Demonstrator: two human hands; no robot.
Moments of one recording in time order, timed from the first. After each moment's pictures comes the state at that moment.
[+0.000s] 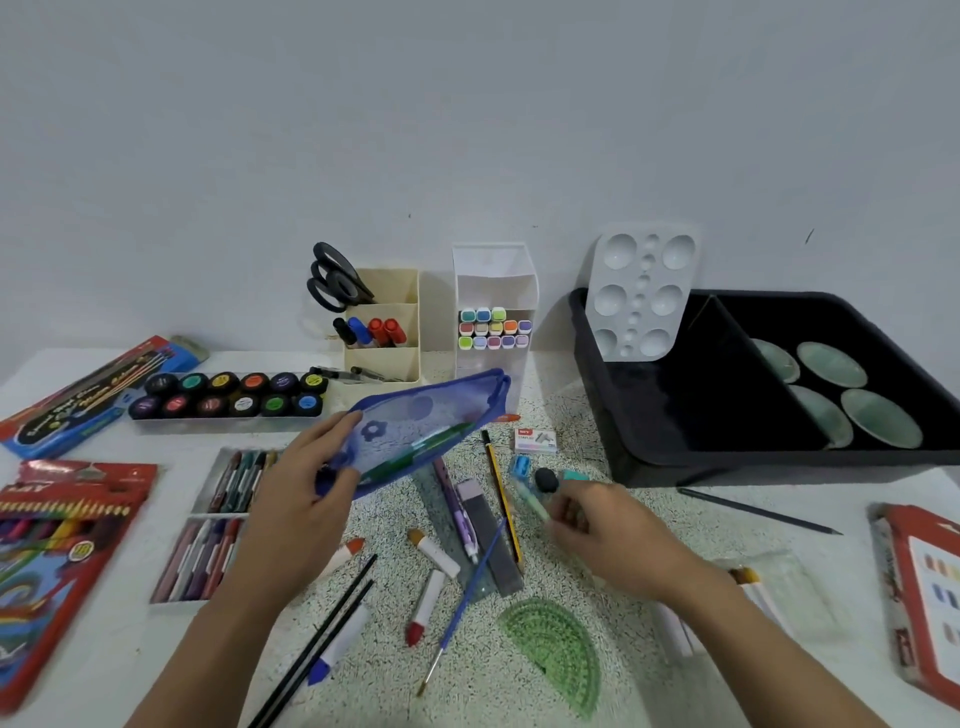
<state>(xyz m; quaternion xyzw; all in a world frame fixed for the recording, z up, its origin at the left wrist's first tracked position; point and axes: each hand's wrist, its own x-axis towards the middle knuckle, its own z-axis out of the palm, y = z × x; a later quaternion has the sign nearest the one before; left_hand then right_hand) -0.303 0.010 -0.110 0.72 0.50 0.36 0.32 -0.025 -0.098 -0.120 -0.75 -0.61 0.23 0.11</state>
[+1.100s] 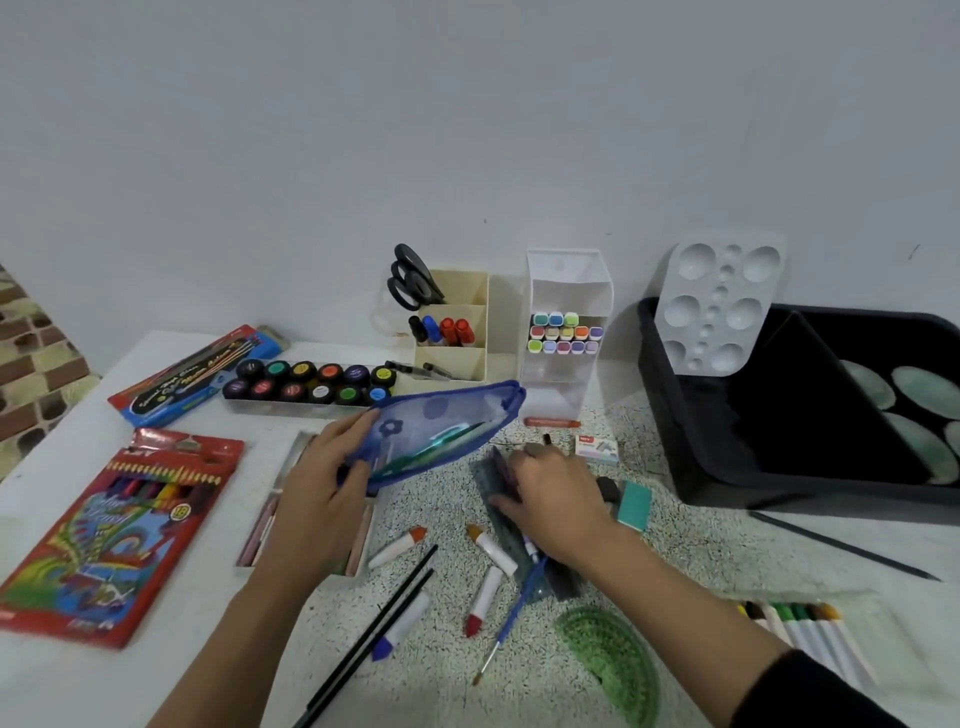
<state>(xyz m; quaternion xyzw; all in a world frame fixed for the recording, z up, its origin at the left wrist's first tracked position) -0.343 0.018 -0.119 0.70 0.52 0.39 0.30 -0.111 -0.020 -0.127 -0.70 -0.71 0.06 0.06</state>
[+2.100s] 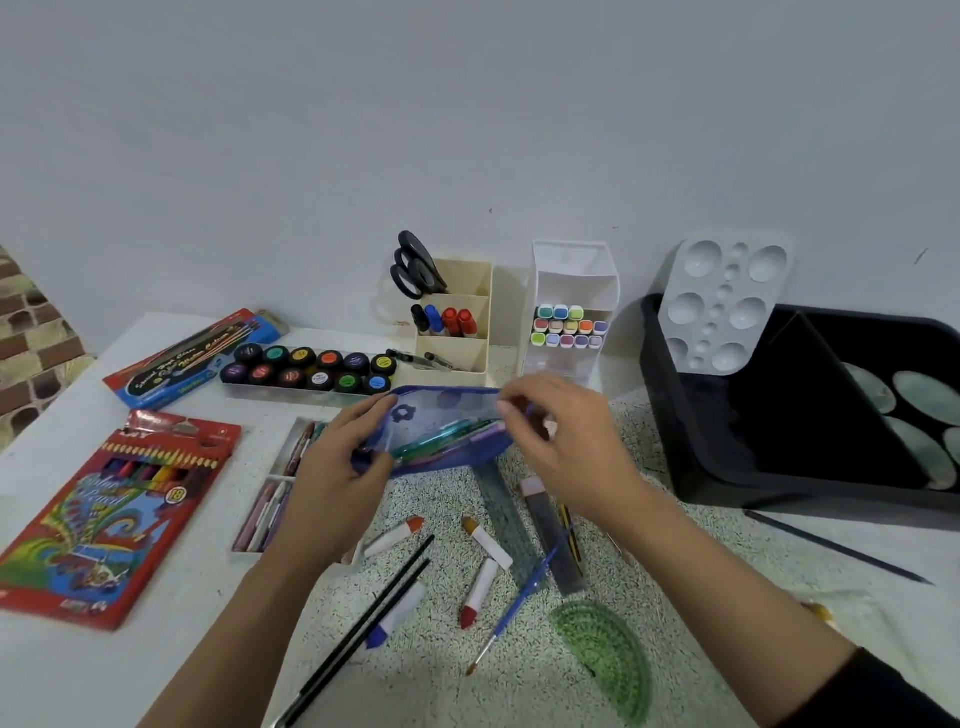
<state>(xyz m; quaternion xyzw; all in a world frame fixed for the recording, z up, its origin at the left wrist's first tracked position) -0.333 0.024 -0.128 0.71 0.49 0.40 0.31 -0.100 -0.017 -0.081 -0.59 -0.72 0.08 0.35</state>
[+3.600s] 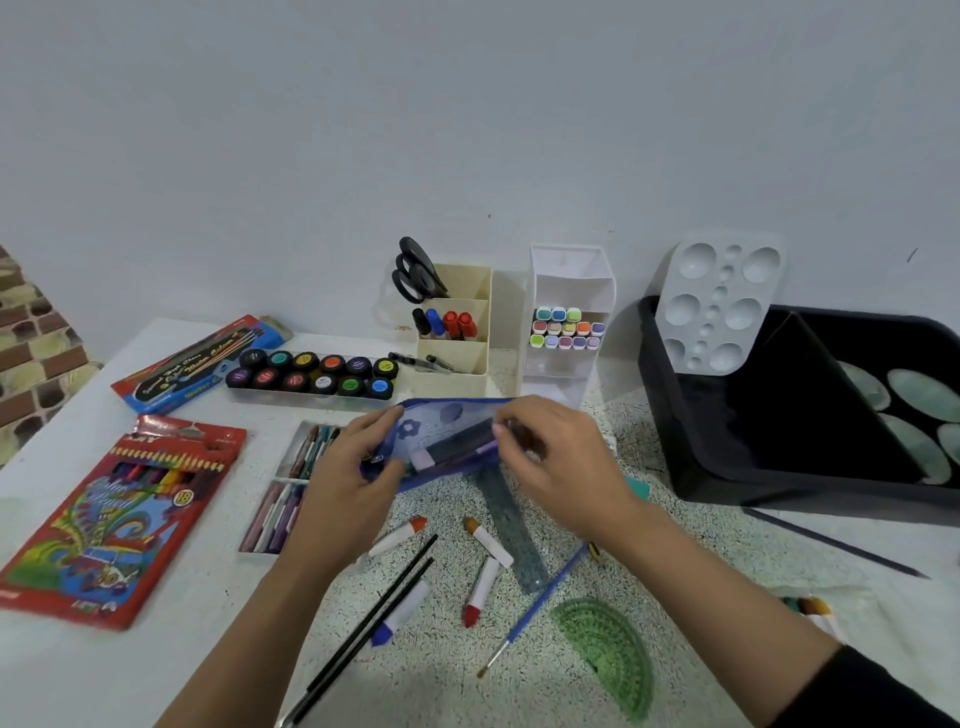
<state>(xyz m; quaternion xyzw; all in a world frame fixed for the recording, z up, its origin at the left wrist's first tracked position) -0.329 0.015 -0.129 0.69 0.51 0.39 0.34 -0.105 -0.026 -0.096 -0.56 -0.75 0.07 0.36</state>
